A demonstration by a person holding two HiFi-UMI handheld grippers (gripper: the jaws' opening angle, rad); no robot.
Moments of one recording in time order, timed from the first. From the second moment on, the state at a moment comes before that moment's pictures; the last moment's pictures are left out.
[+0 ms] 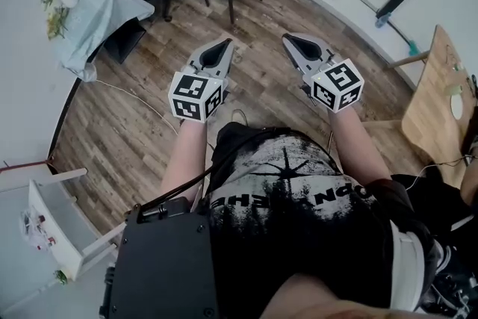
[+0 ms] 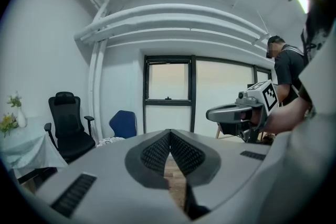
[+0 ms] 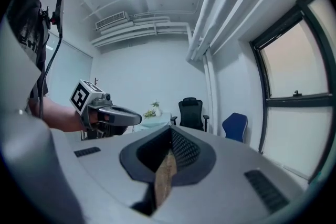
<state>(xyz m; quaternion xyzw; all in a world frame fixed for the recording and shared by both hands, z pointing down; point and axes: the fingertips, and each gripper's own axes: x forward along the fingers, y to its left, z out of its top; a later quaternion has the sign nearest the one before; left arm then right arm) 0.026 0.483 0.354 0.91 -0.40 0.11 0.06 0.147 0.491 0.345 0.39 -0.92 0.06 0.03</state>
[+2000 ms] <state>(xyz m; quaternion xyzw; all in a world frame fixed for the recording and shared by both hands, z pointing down) -0.092 0.194 0.386 0.94 -0.31 0.10 0.10 0.011 0.218 0.377 0.46 -0.88 0.05 0.07</state>
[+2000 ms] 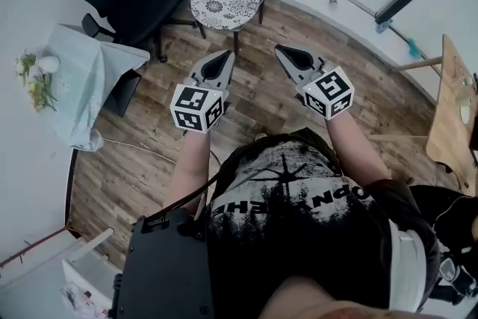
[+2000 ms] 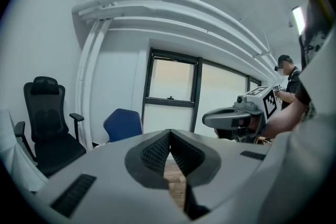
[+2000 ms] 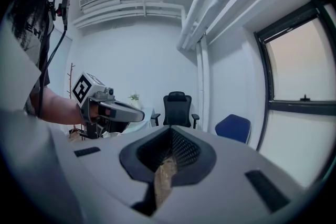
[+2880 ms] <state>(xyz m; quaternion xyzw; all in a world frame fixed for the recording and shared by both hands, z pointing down) -0.103 0.106 0.406 0.92 -0.36 0.10 0.12 -0.006 0.116 0.391 0.41 -0.91 0.03 0.08</state>
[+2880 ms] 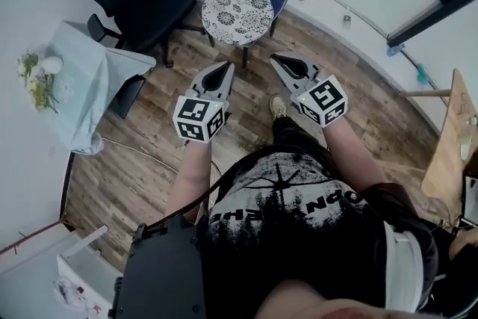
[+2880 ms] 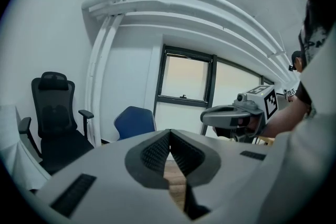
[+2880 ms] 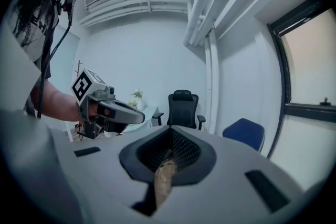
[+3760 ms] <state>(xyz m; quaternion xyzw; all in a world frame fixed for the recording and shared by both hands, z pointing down) -0.049 -0.090 0.409 0.88 -0.44 0.11 0.13 0.046 -0.101 0.389 0.30 -0.95 0.04 0.08</state>
